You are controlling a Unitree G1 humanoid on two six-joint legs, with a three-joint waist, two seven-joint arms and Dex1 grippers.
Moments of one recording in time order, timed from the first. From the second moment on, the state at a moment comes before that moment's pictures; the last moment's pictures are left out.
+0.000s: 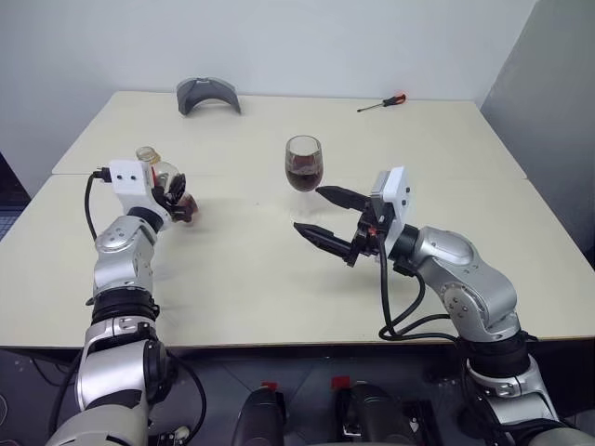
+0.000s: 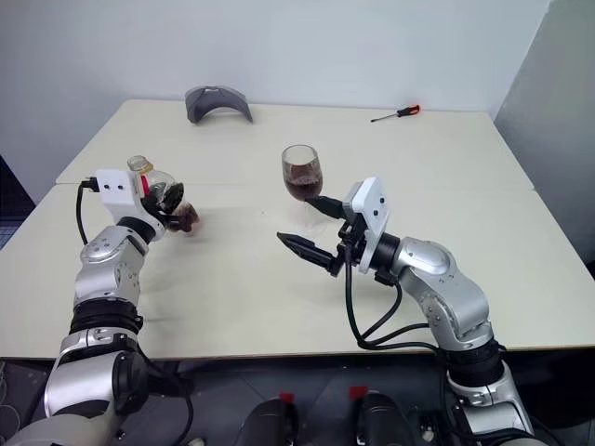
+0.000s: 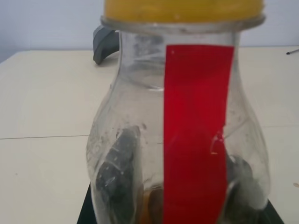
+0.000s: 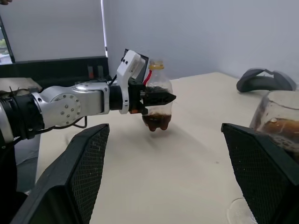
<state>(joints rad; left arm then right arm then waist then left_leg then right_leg) -0.73 0.51 0.34 0.76 -0.20 0.01 -0.40 -0.51 -0.29 0.15 -0.35 0.46 0.54 0.66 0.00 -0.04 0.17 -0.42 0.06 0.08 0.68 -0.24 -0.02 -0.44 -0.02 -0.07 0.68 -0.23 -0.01</state>
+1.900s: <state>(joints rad) -0.41 0.50 0.32 0.15 -0.26 0.37 -0.30 -0.54 -0.28 0.14 -0.27 0.41 0.46 0.64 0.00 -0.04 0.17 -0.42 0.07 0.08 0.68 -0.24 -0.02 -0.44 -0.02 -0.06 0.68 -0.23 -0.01</state>
